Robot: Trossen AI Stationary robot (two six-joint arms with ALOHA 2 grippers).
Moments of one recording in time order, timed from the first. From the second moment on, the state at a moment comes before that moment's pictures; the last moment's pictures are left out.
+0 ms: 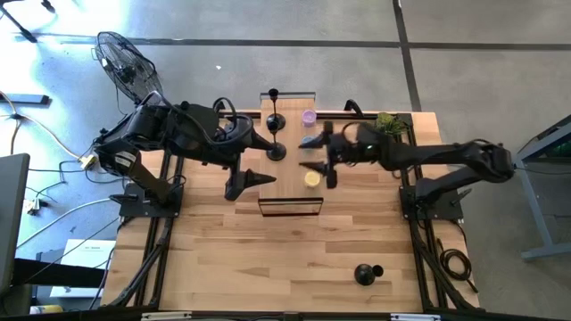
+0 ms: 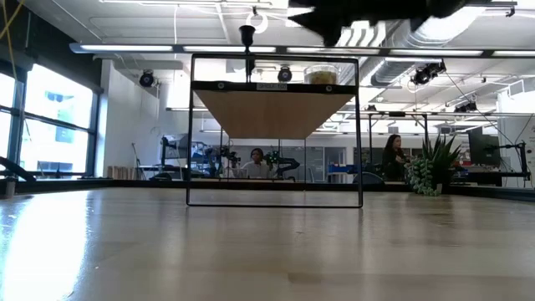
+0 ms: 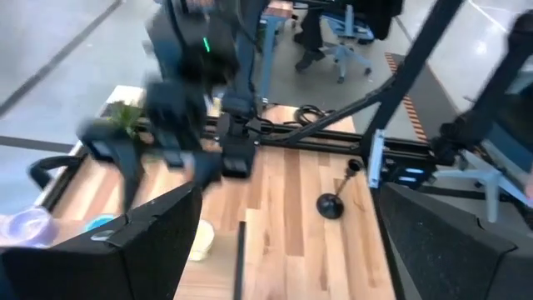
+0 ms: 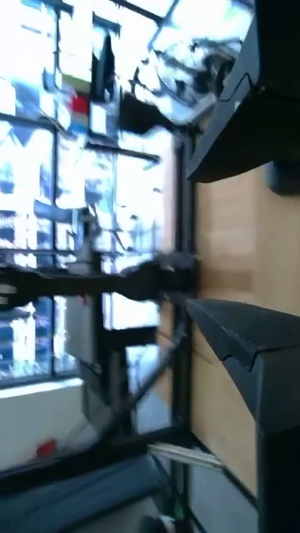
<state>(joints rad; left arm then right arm) -0.18 1.60 2.33 -1.11 -0.14 -0.22 -0.20 1.28 0.84 0.41 -0.23 -0.02</state>
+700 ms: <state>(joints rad) -0.30 1.68 2.33 -1.17 -0.06 -0.24 -0.06 0.68 1.10 -0.30 -0.32 0.13</state>
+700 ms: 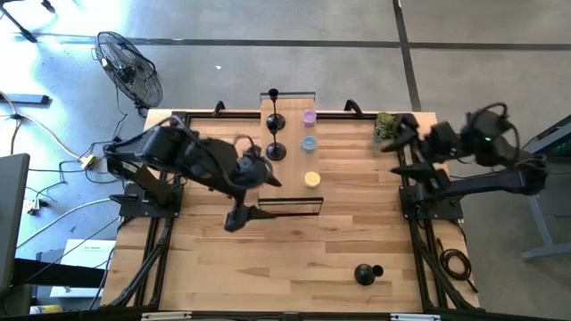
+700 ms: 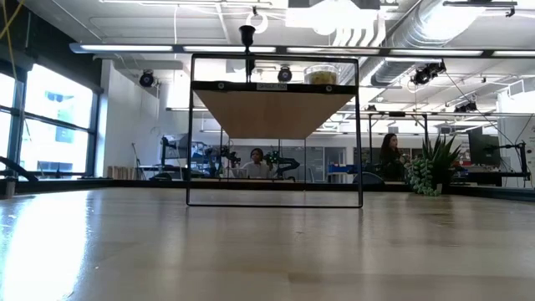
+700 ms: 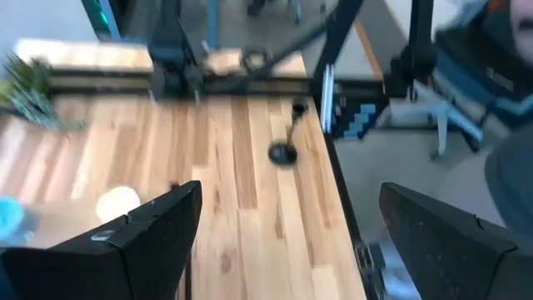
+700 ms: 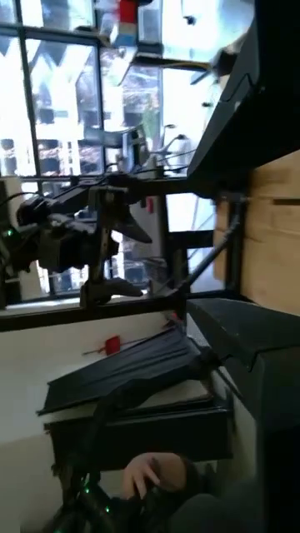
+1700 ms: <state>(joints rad) -0.50 1.82 2.33 -0.96 -0.63 -0.64 0.56 0.75 1.09 -1.01 -0.09 0.55</state>
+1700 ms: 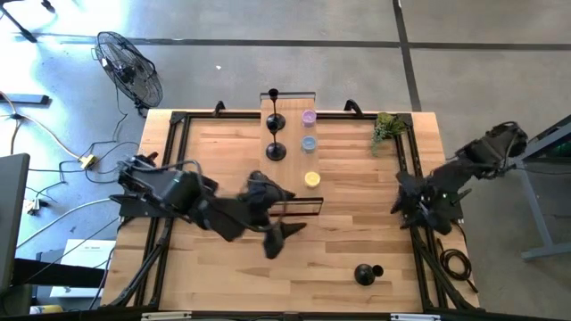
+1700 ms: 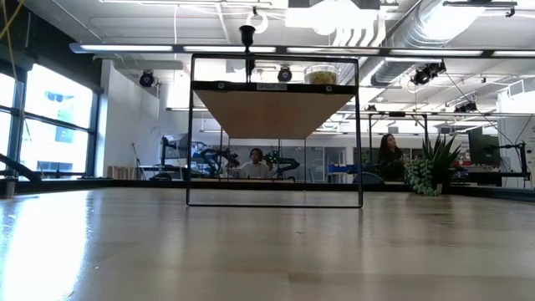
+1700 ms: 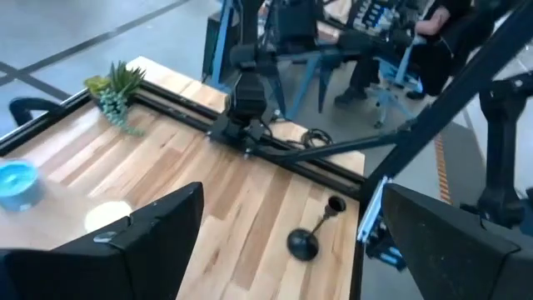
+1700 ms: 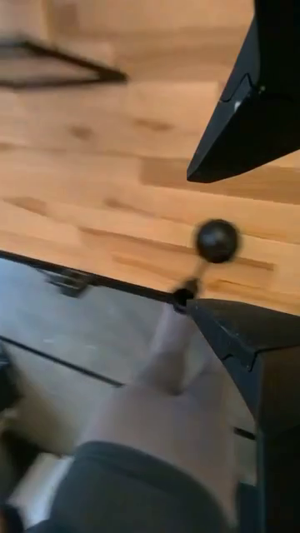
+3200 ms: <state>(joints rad) -0.51 2.04 2.33 -0.60 -0.55 -0.61 1.35 1.11 0.69 -0.39 0.86 0.91</state>
